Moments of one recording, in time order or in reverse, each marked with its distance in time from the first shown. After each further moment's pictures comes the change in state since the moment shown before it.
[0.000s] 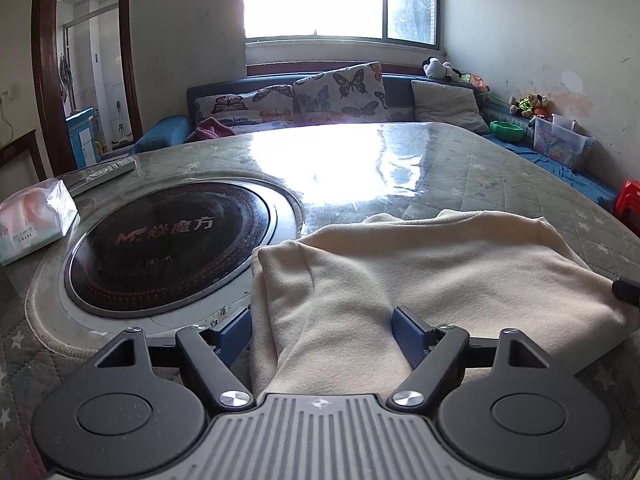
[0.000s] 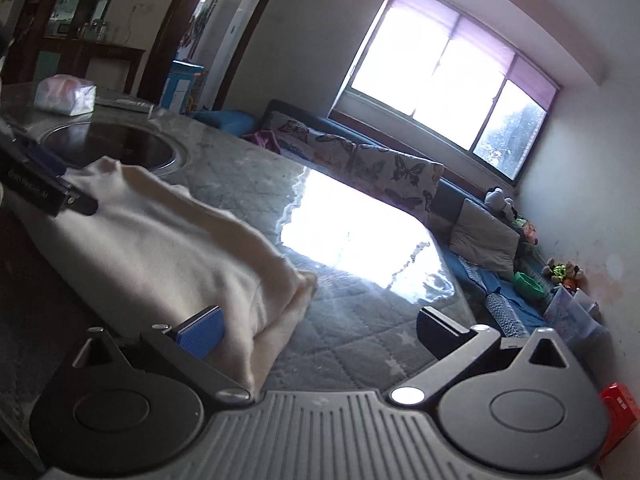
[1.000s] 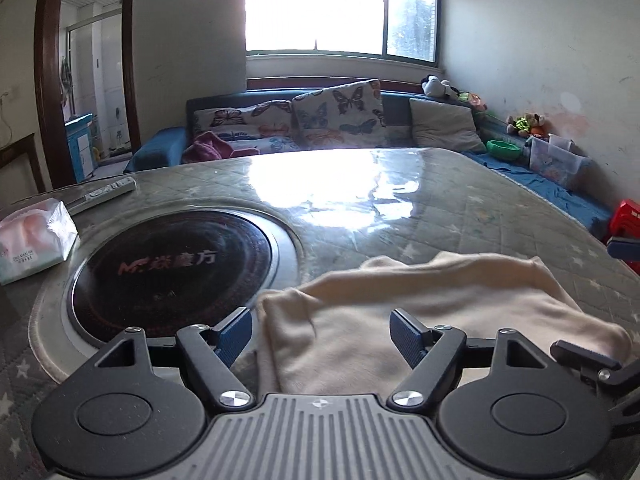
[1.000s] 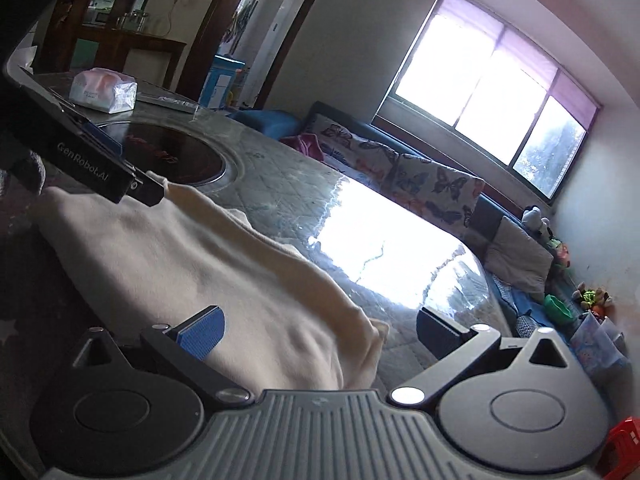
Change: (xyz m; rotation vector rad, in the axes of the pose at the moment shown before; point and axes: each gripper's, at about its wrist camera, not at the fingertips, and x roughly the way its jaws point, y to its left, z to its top) left arm -0.012 -0.001 0.022 -0.008 -0.042 -0.020; right arm 0.015 0.046 0.037 -0.089 -0.015 0.107
